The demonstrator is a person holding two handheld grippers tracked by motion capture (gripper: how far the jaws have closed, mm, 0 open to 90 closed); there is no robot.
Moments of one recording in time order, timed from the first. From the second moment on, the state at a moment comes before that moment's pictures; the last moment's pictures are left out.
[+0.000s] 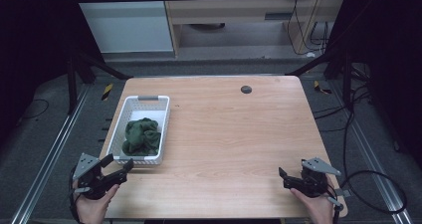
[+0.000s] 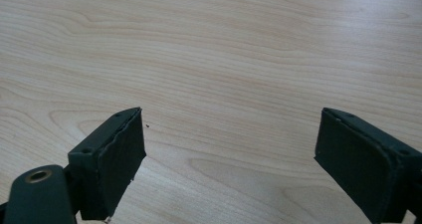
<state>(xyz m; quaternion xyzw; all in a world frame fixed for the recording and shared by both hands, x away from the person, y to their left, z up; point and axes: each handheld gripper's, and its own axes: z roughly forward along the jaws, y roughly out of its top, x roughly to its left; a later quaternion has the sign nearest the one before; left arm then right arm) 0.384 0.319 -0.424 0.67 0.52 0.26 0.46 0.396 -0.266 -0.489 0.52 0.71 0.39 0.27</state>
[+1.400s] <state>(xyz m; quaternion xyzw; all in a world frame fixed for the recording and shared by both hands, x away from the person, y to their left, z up) 0.425 0.320 -0.383 0.67 0.50 0.25 0.49 0.399 -0.269 -0.491 0.52 0.71 0.39 0.27</state>
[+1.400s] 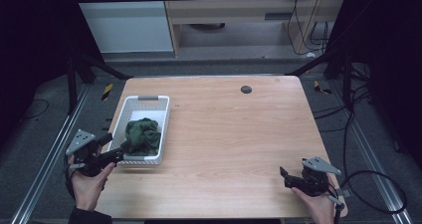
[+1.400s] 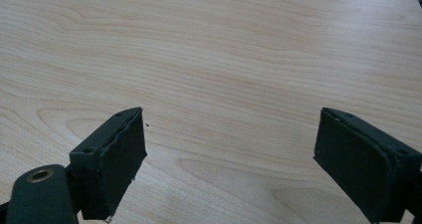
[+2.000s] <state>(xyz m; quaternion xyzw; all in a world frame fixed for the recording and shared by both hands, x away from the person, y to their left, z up) 0.451 0.303 -0.374 0.70 0.49 0.25 0.46 0.401 -0.270 -0.491 0.52 0.71 0.39 0.27</state>
